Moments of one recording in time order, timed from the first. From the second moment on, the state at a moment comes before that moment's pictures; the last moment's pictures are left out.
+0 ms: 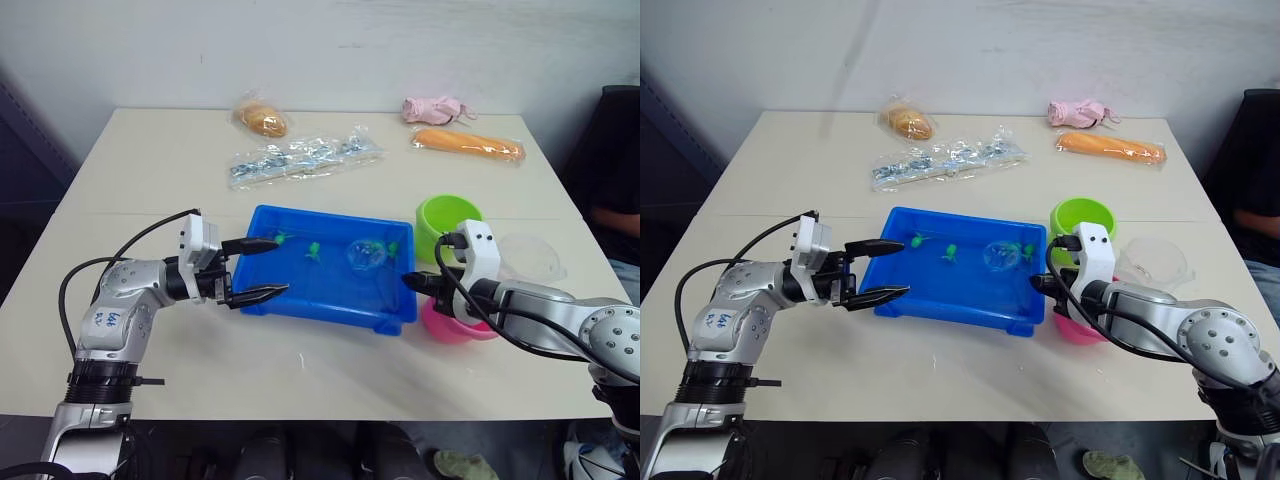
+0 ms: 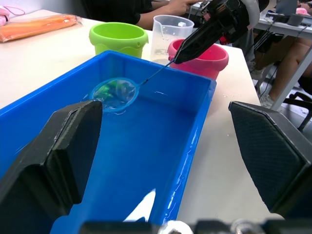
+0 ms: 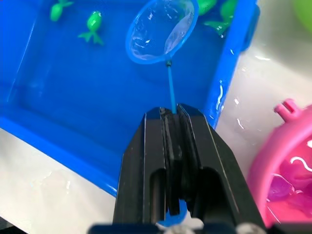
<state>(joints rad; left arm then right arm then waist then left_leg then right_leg) -0.41 0.59 0.08 0.03 -0.51 0.28 -1.17 -0.38 -0.89 0.07 -0.38 1.76 0.90 -0.54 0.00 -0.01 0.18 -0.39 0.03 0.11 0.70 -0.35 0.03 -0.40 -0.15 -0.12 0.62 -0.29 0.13</state>
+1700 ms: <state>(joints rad) -0.39 0.60 0.10 -0.02 -0.51 0.28 -1.15 -0.30 -0.88 -0.07 -0.40 1.95 0.92 -0.63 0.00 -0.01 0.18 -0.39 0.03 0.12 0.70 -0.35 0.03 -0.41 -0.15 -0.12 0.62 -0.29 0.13</state>
